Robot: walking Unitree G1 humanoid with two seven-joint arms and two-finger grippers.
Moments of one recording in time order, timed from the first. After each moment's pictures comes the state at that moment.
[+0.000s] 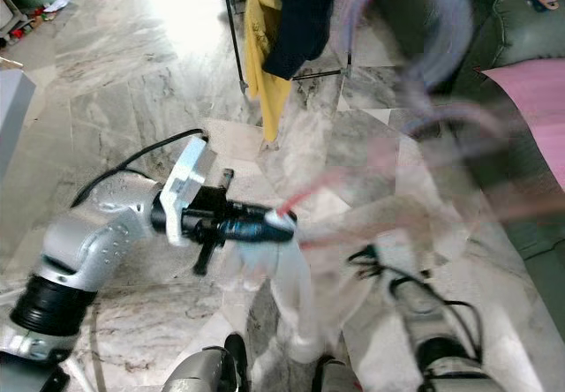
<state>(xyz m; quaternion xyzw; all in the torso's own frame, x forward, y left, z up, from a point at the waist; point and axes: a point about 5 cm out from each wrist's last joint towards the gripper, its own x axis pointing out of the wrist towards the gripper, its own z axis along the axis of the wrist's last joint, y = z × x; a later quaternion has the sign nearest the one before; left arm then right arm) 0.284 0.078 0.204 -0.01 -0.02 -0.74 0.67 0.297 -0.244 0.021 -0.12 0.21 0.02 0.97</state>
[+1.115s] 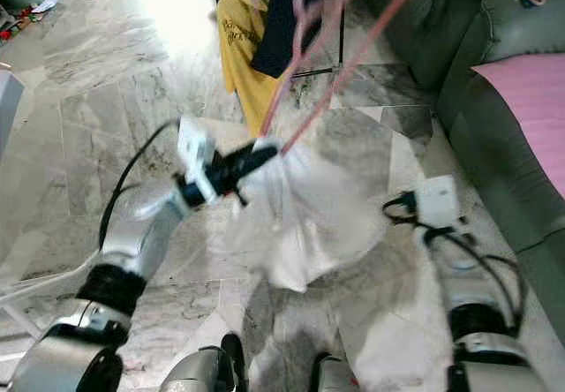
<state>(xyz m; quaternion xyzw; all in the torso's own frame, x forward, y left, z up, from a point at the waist) 0.346 0.071 0.190 -0.06 -0.11 -0.49 0.86 0.332 -0.264 0.088 -0.14 0.11 0.01 0.98</state>
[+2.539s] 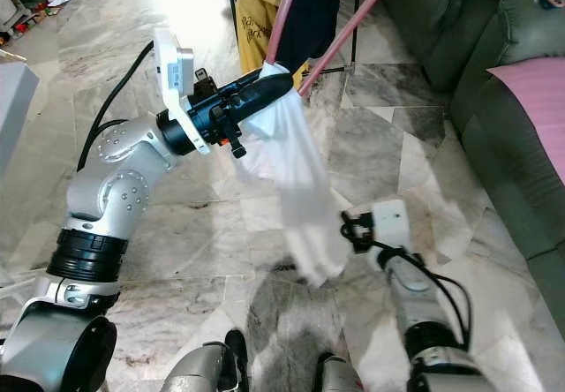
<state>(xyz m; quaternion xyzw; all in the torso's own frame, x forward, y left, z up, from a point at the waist) 0.336 0.070 0.272 -0.06 -0.18 -0.55 0.81 0.321 -0.193 0.057 -0.04 0.08 0.16 0.98</state>
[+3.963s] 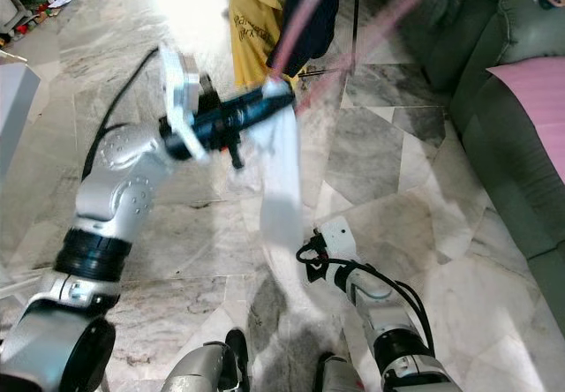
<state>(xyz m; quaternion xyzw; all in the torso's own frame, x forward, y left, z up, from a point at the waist) 0.339 0.071 0.270 -0.02 -0.21 -0.55 0.80 0.305 -0.144 0.029 -0.04 0.16 0.28 0.94</state>
